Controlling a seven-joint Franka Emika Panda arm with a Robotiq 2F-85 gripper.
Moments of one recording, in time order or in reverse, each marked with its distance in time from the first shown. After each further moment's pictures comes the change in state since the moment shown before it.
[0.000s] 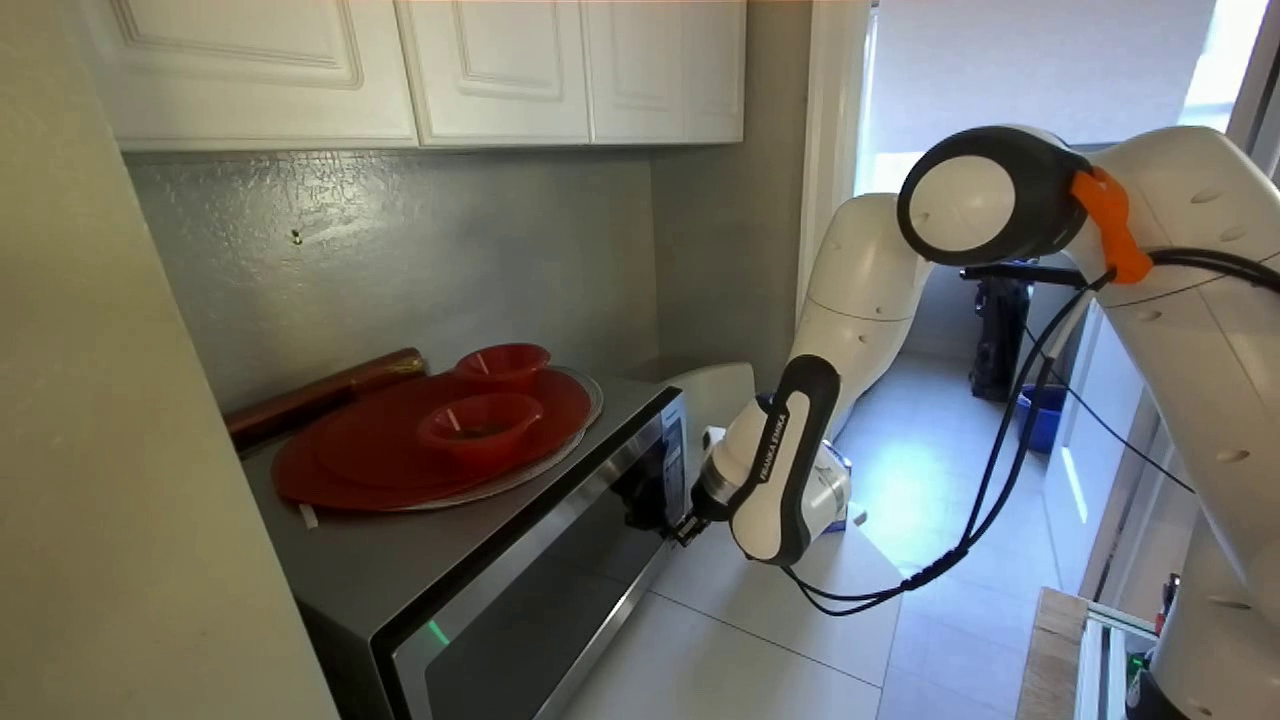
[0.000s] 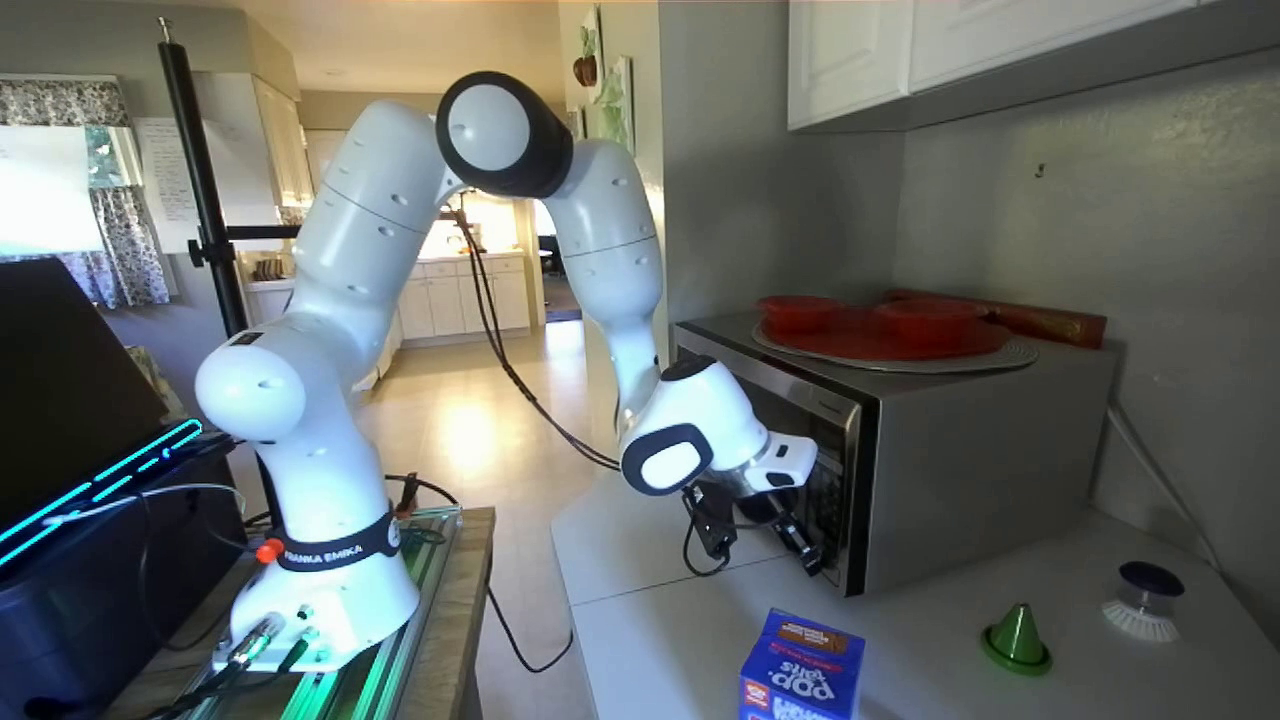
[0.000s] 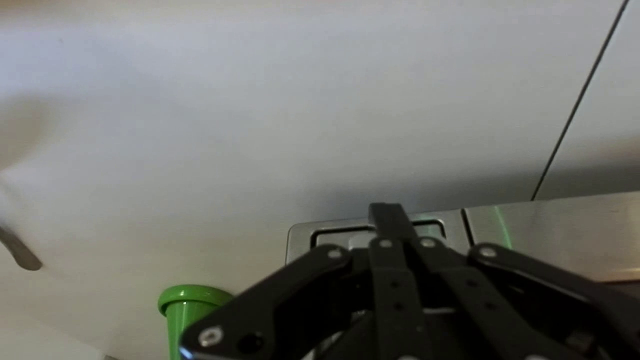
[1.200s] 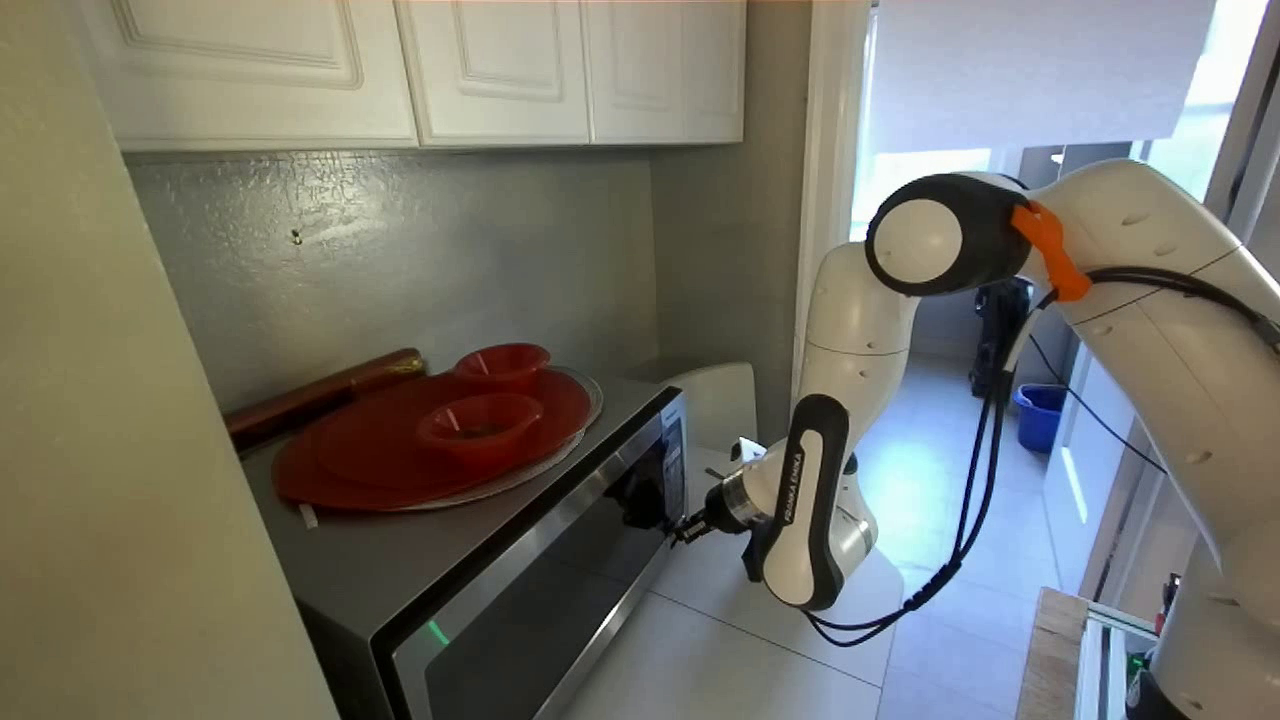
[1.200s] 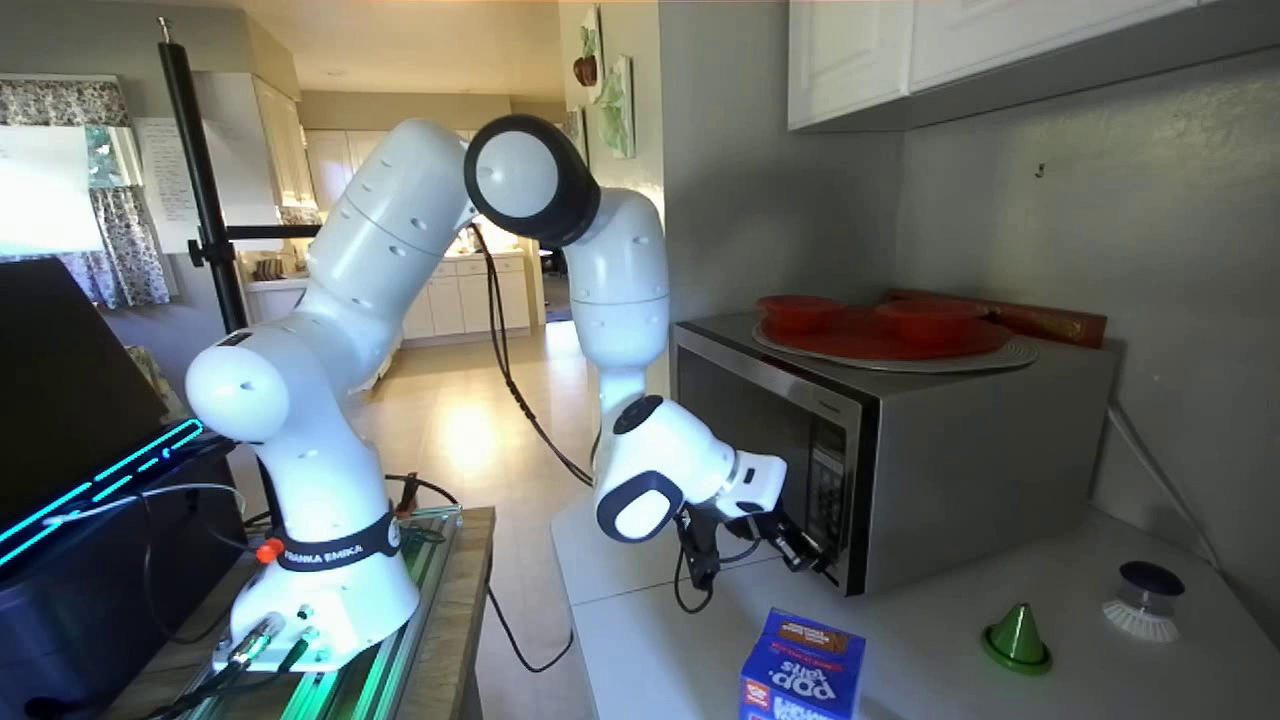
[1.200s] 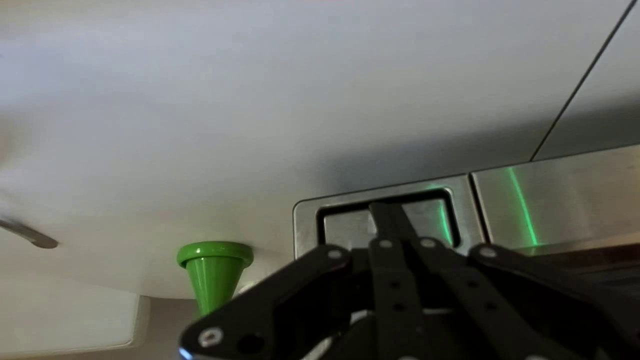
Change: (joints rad) arm -0.103 0.141 0.066 -0.029 -0.073 0.429 0.102
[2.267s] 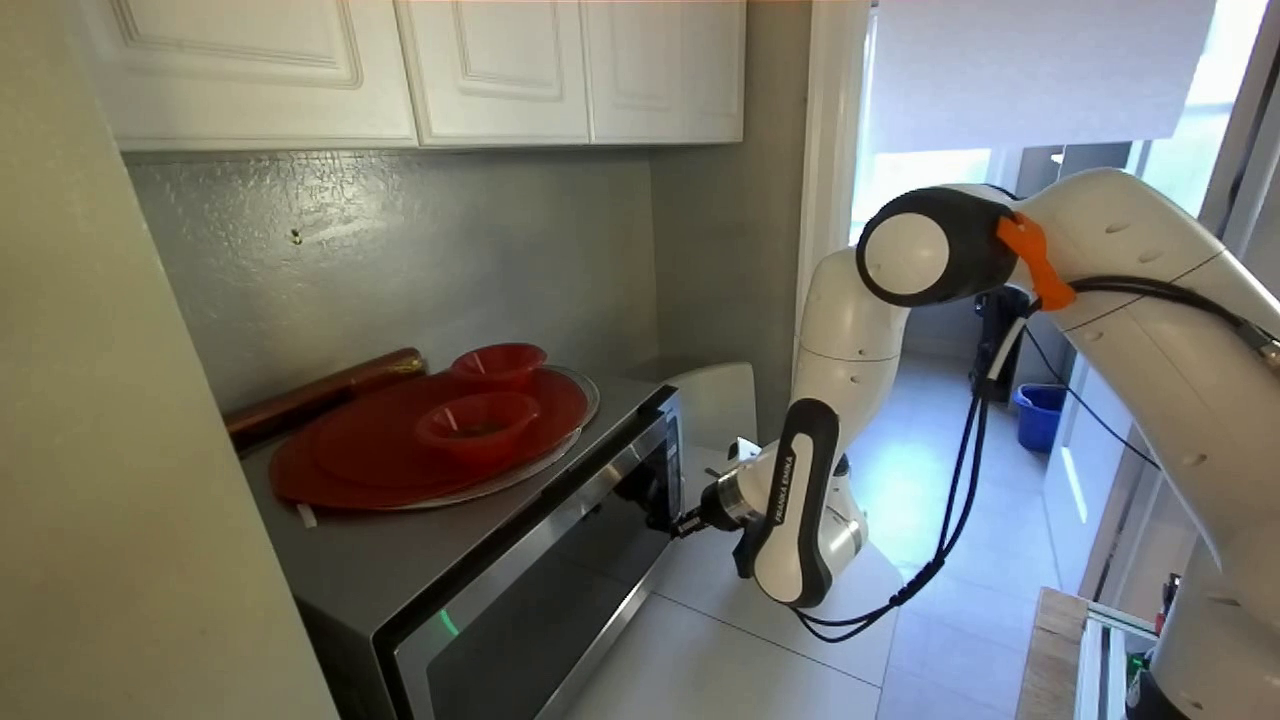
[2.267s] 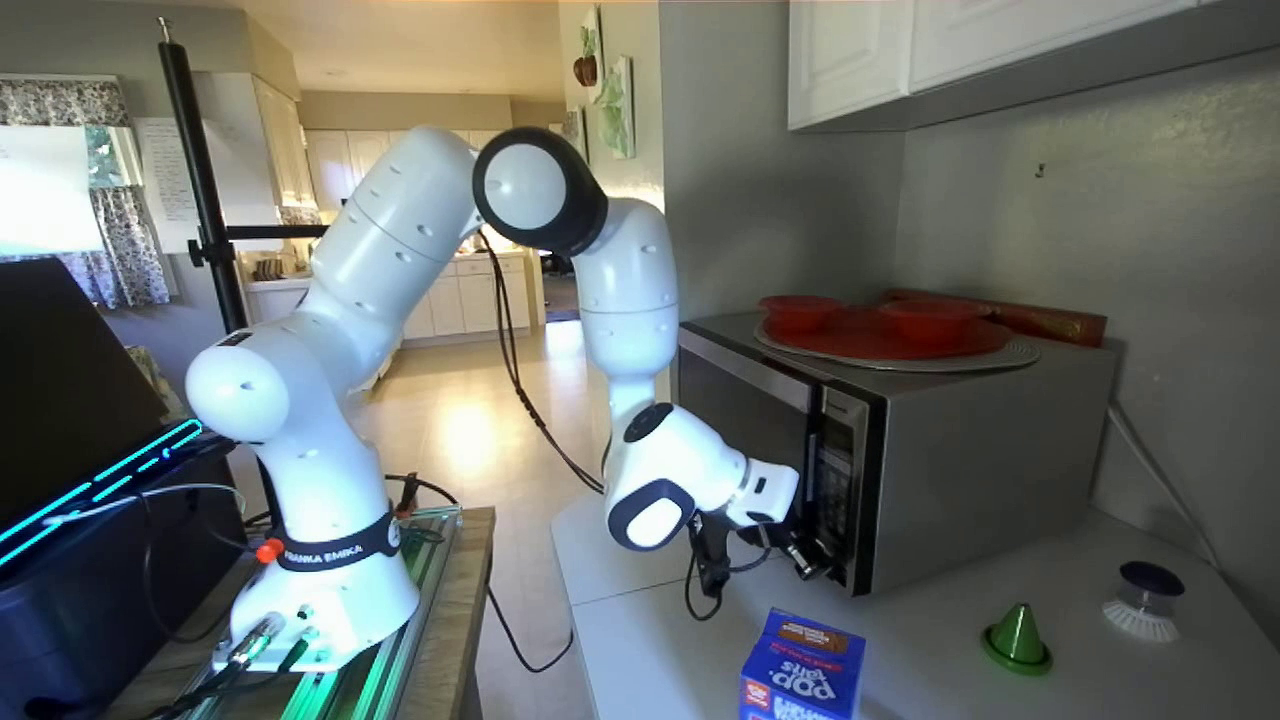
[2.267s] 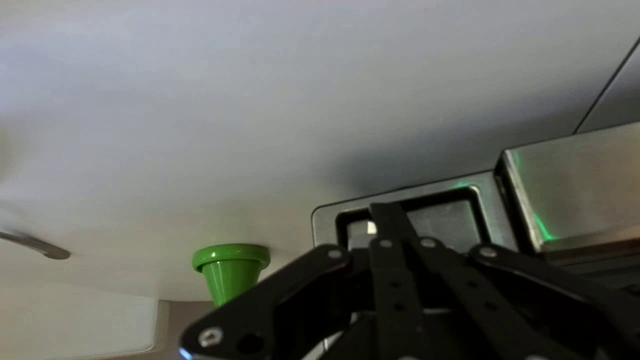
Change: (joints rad) arm 0.001 0.040 -0.013 0.059 0.003 -0.002 0.053
